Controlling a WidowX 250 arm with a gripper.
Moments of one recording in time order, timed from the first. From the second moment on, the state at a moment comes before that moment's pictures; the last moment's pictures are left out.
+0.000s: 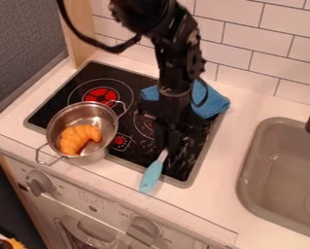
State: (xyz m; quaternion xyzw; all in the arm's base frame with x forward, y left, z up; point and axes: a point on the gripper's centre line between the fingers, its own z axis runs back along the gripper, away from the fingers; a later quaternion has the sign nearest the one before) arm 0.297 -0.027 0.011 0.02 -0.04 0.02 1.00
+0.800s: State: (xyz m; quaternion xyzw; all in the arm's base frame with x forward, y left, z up) arm 0.295 -0.032 0.030 0.01 -0.07 0.00 1.00
